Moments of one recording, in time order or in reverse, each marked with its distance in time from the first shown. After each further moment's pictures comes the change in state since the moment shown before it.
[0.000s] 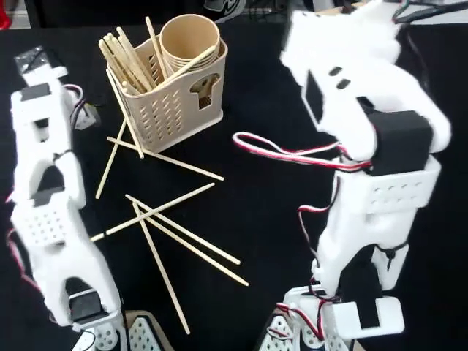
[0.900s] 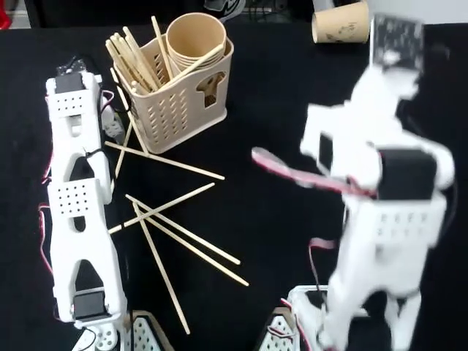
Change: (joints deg) left arm 7.5 28.1 -43.0 31.6 4.2; right arm 5.9 -23.3 37.4 15.3 0.5
